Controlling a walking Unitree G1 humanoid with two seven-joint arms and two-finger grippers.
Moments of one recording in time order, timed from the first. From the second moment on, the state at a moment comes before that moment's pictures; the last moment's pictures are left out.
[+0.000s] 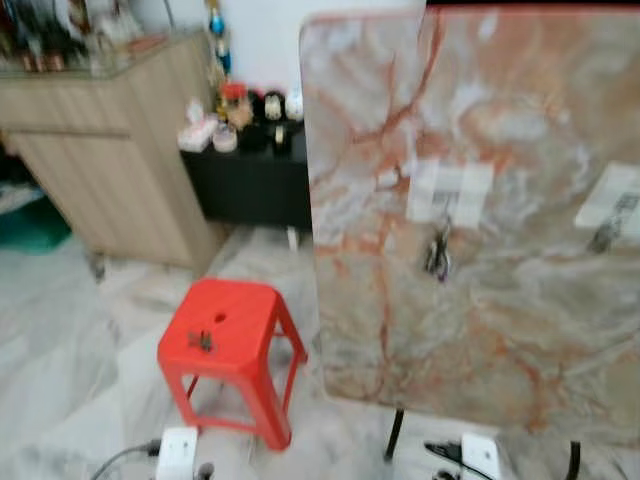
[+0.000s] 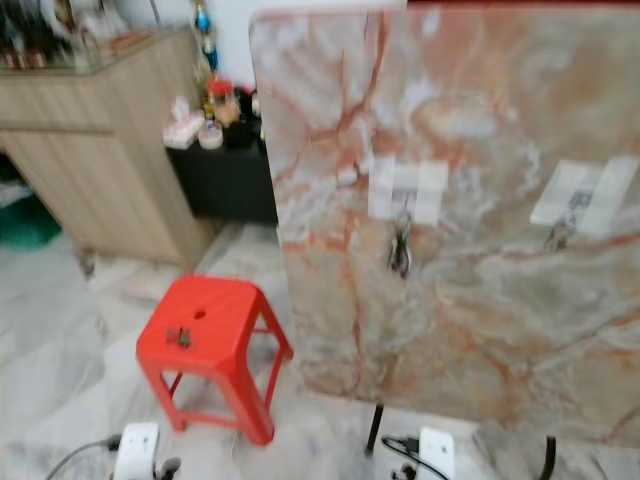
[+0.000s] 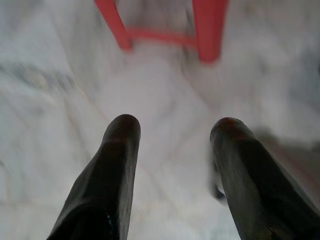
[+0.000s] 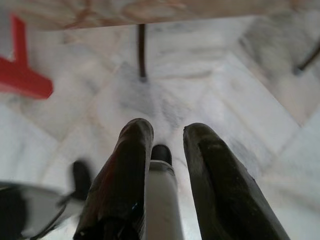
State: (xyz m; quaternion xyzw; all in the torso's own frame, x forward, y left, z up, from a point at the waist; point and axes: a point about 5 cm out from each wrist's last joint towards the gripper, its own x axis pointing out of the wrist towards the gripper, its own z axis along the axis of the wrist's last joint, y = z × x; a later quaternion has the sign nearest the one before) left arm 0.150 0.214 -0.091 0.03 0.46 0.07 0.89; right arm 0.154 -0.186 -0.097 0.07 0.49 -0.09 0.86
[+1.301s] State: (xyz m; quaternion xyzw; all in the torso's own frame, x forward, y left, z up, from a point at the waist) left arm 0.144 0.227 -0.089 0.05 0.44 0.08 0.89; right arm 0.153 -0.165 -0.099 0.08 0.50 -0.07 0.86
